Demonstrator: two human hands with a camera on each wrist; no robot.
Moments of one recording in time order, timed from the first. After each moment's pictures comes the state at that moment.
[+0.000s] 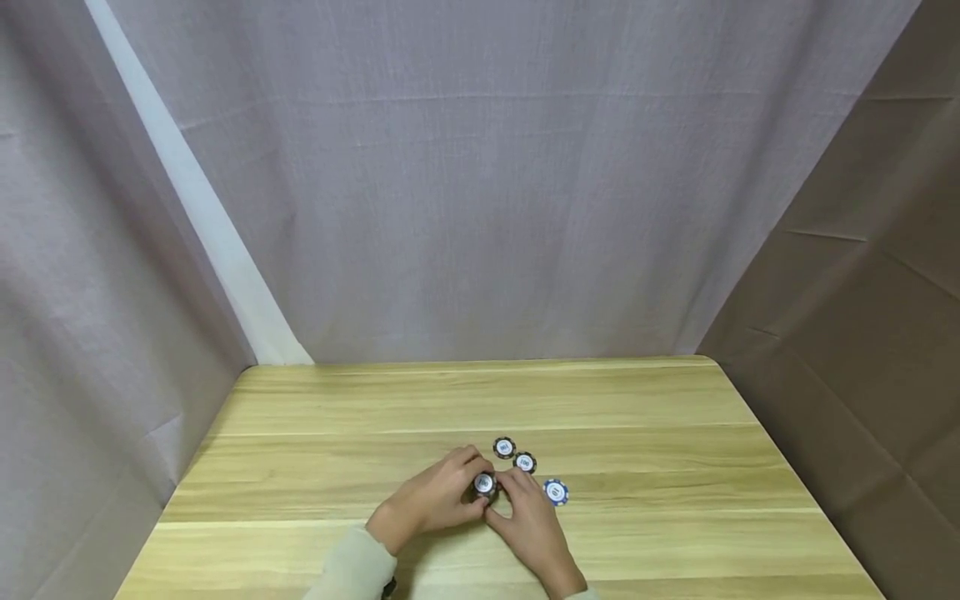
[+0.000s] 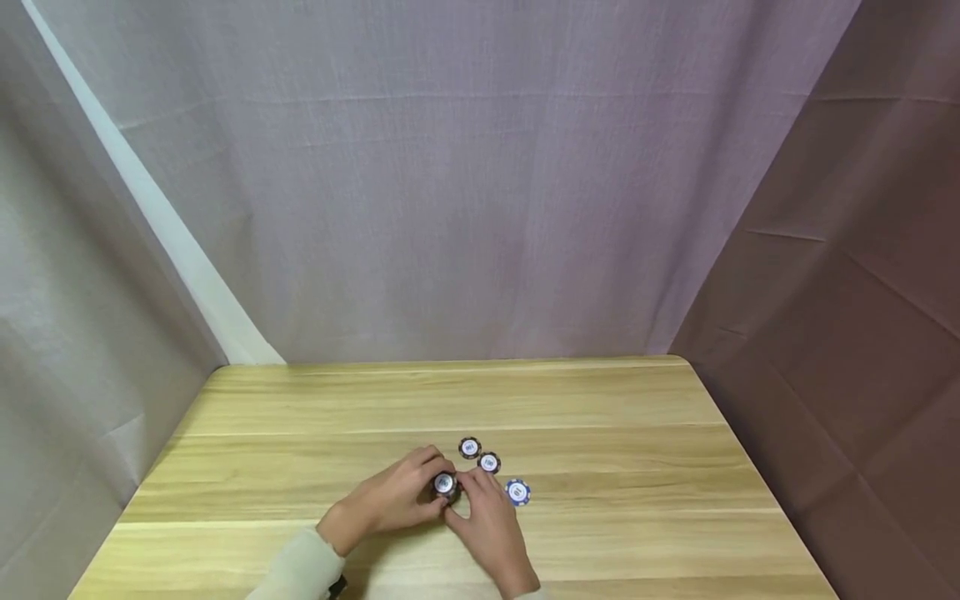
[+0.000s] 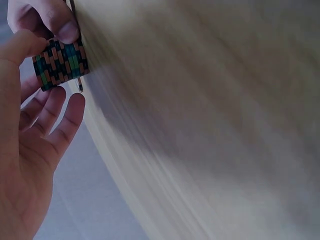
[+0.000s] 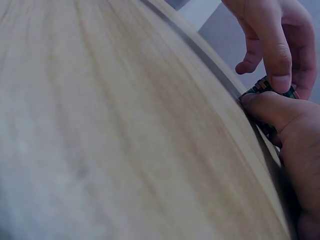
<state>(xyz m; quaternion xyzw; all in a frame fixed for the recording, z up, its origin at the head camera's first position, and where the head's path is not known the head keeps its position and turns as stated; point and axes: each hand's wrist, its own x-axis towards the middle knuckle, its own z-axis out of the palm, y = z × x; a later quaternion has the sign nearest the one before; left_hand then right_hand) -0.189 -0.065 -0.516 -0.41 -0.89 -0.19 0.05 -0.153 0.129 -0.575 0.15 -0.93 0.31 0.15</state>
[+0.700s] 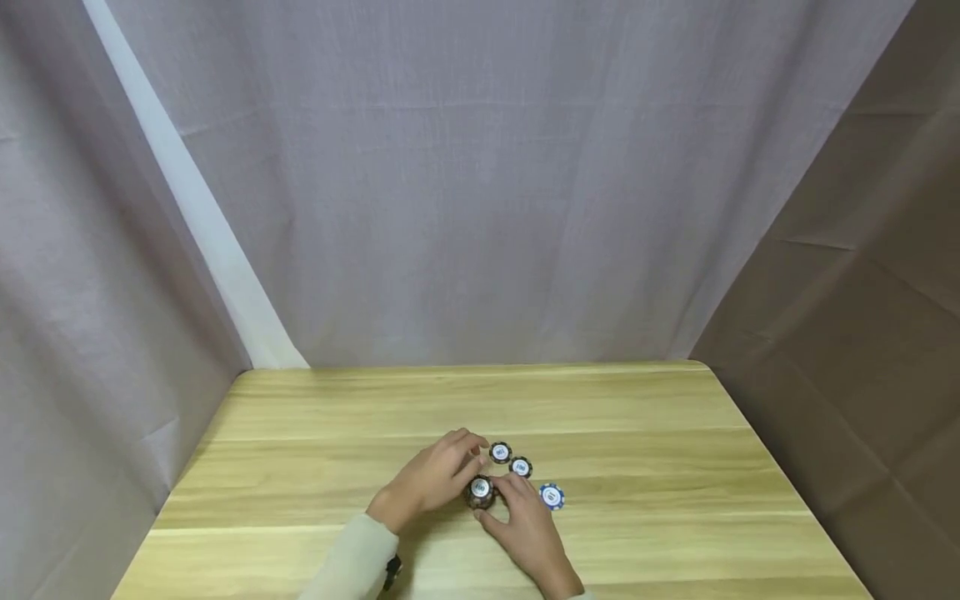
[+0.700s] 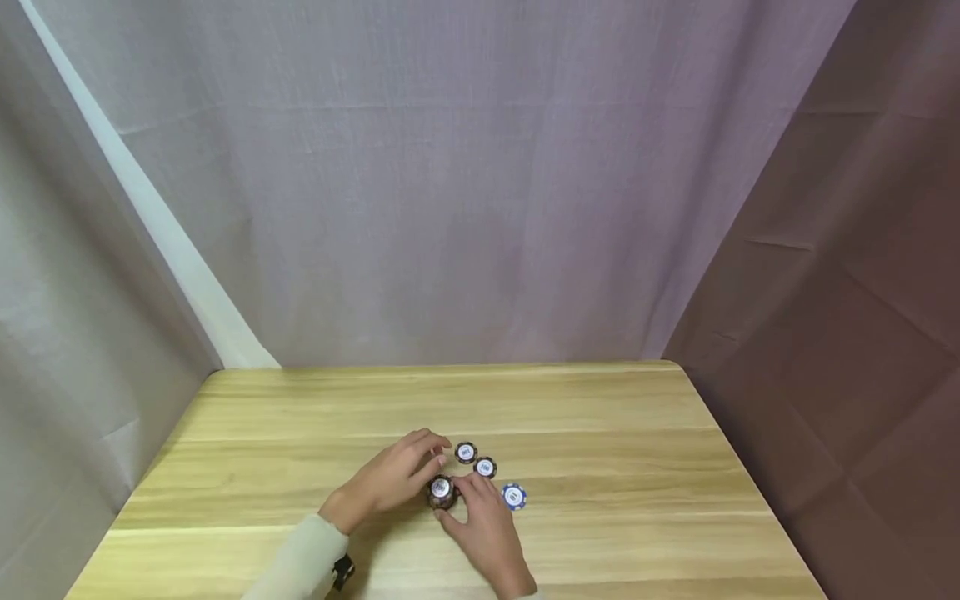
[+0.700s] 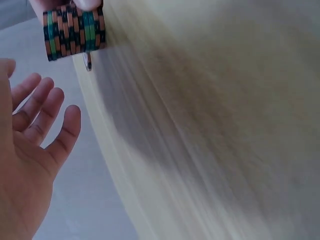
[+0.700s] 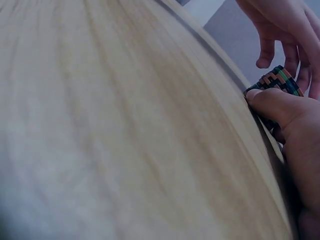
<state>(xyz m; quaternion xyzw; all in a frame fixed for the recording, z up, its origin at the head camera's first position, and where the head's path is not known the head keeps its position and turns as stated) -0.212 -0.063 -0.505 -0.32 -0.91 -0.26 0.02 -0.153 0.130 -0.575 0.15 -0.93 0.32 0.12</state>
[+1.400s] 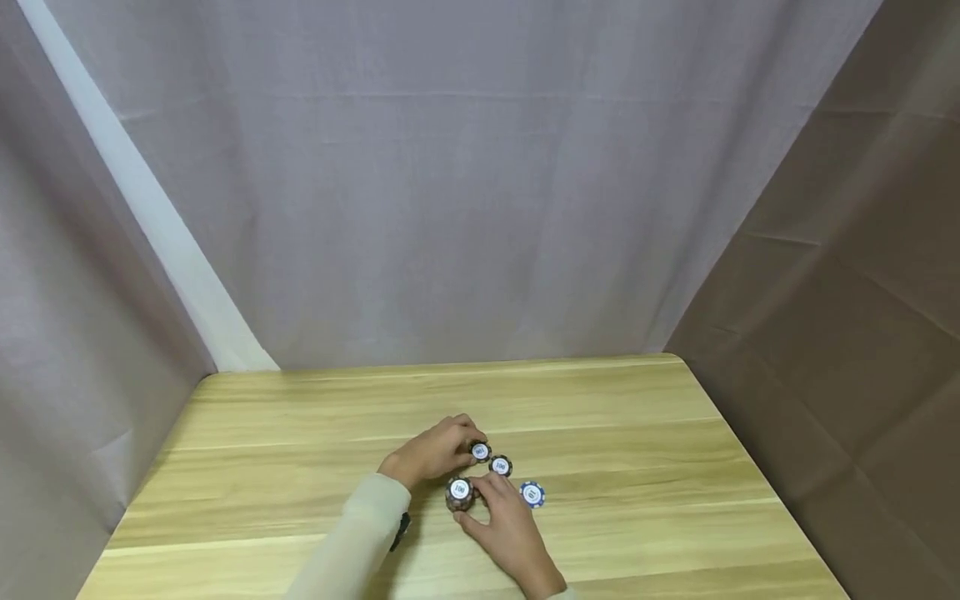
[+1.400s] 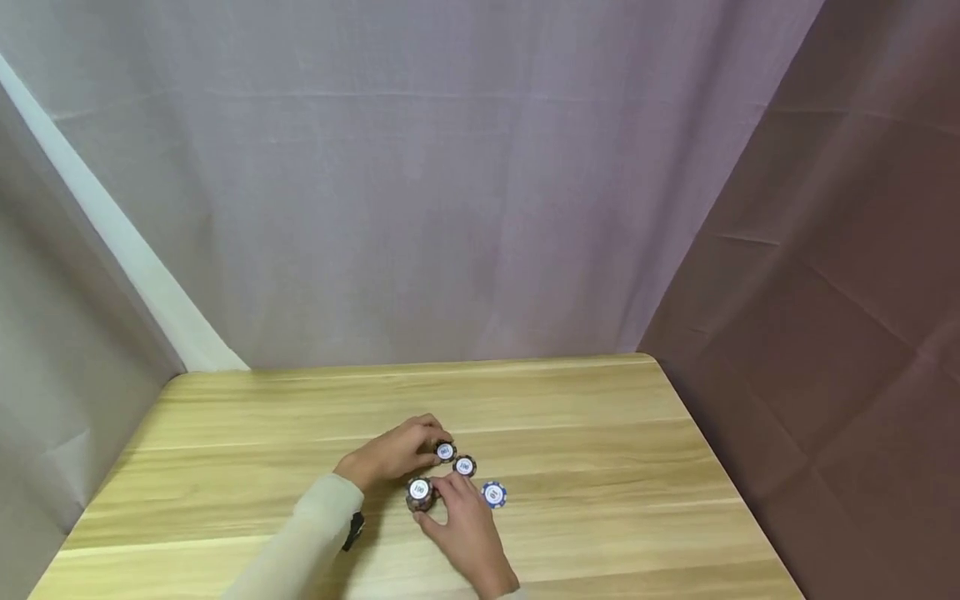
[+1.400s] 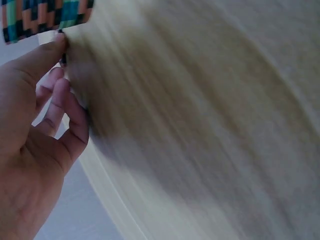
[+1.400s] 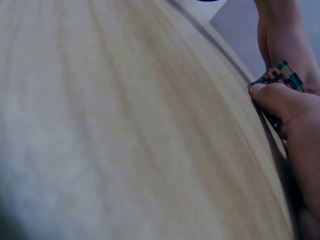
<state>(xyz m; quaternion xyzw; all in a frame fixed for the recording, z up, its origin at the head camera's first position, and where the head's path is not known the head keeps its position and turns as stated) -0.264 -0.037 -0.513 -0.38 -0.89 -0.22 -0.07 -0.149 0.131 -0.570 0.16 -0.93 0.32 0.12</state>
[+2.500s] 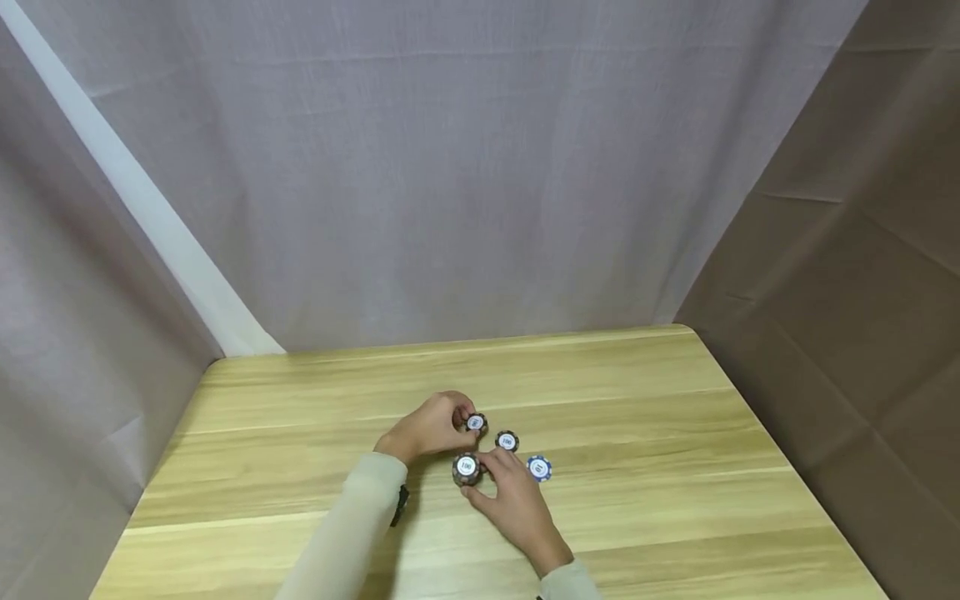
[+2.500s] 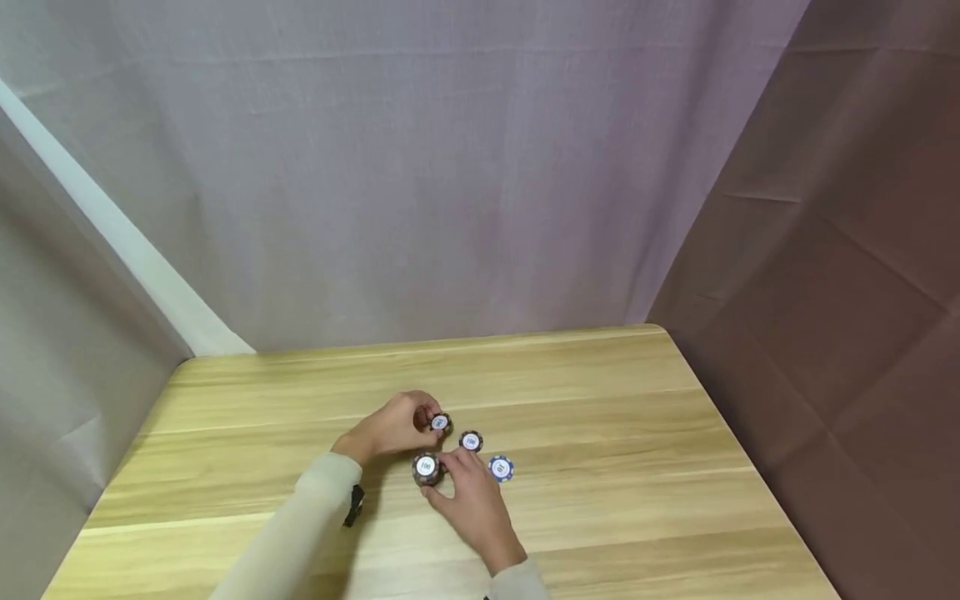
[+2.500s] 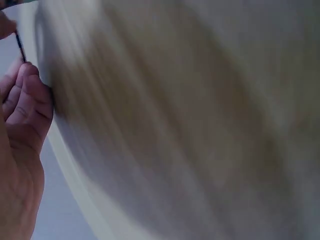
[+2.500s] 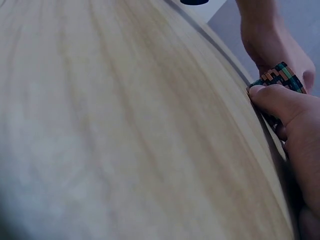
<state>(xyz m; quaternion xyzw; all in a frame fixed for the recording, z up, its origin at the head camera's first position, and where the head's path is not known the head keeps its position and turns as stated) -0.265 -0.075 -0.518 -0.31 -0.89 -0.33 -0.08 -0.146 0.110 -0.568 0.16 -0.92 0.33 0.10</state>
